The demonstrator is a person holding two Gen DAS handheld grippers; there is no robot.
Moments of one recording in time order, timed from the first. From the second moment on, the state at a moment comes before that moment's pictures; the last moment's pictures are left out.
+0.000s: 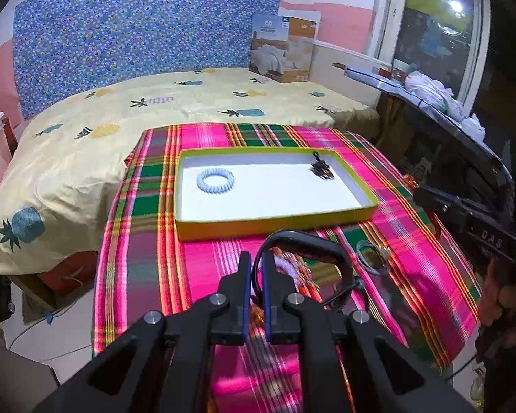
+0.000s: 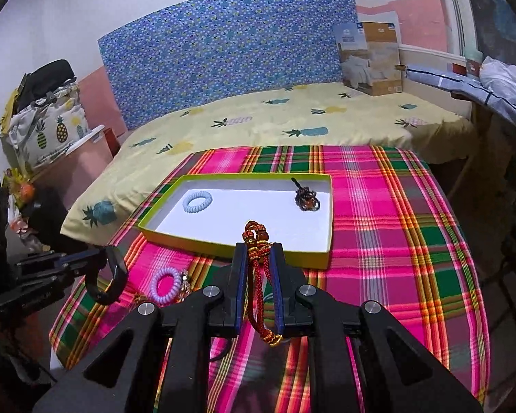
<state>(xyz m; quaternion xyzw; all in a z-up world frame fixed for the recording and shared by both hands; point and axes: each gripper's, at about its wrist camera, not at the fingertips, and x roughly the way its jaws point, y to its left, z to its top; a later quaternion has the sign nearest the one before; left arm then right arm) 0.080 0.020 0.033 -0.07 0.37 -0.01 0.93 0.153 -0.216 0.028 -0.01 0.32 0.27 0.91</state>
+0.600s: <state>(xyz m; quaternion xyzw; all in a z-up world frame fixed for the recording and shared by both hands) 0.163 0.046 0.021 -0.07 0.37 0.03 0.92 0.224 -0.194 0.006 -0.03 0.34 0.24 0.91</state>
